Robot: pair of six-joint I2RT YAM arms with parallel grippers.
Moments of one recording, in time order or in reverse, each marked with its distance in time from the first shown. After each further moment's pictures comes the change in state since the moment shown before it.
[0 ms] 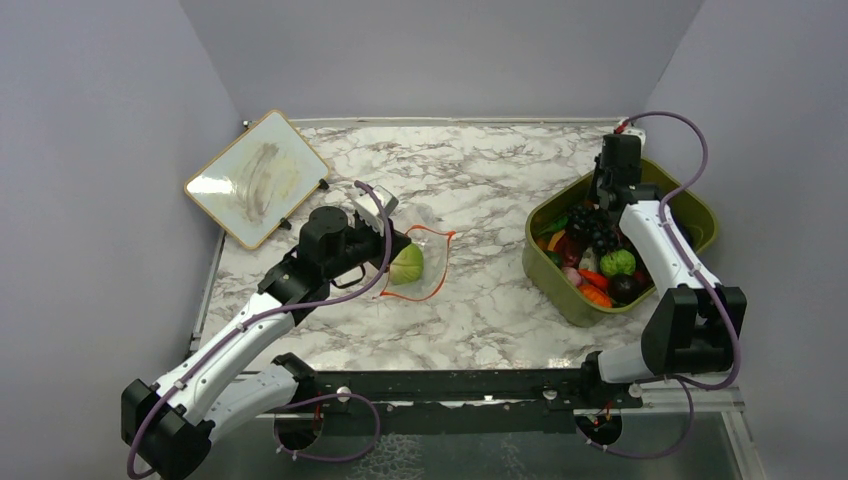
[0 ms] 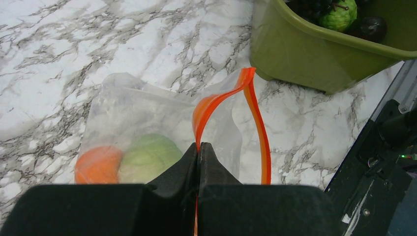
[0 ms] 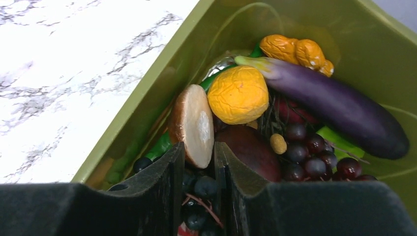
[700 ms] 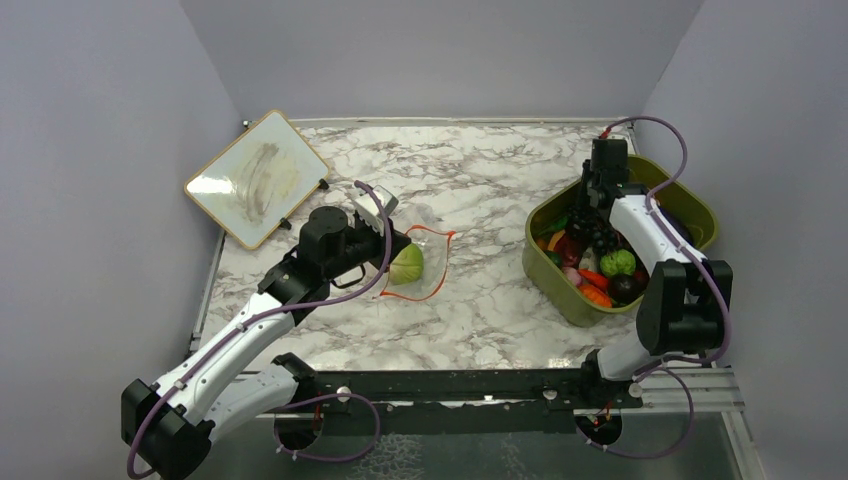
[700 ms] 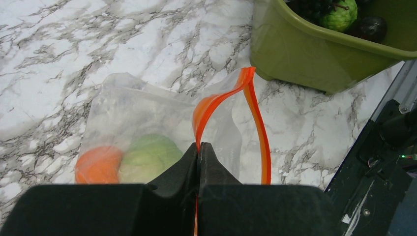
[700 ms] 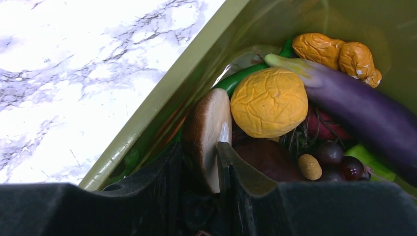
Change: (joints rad) left arm 0.000 0.000 0.000 0.000 -0.001 0.000; right arm -0.007 0.110 -0.032 0.095 -0.071 -0.050
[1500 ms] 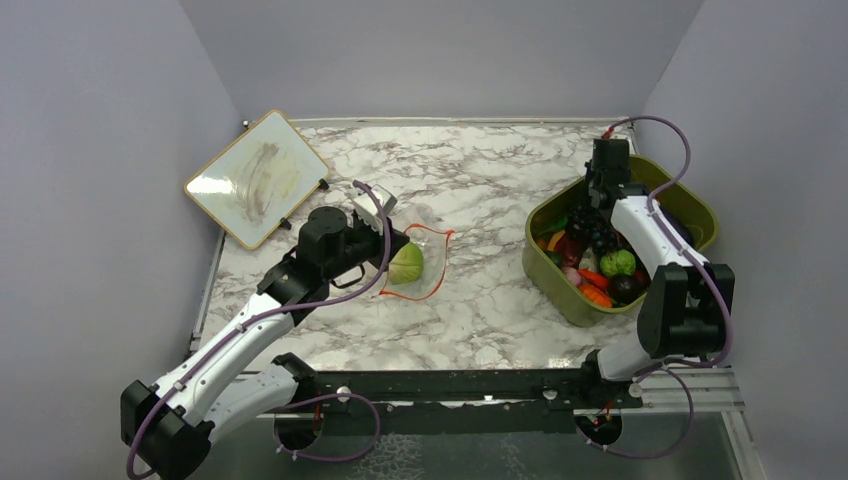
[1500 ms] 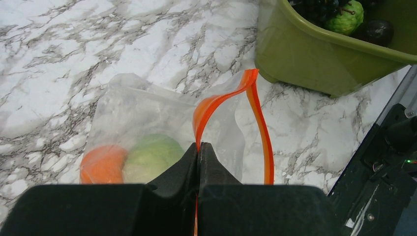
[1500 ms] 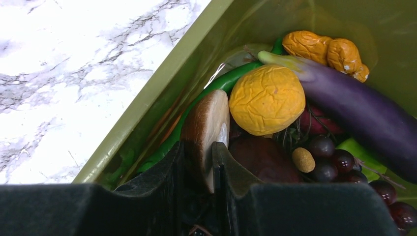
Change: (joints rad) left arm 0.000 -0.003 0.000 0.000 -0.020 0.001; right arm 0.000 -0.007 0.000 -0.011 0.028 0.009
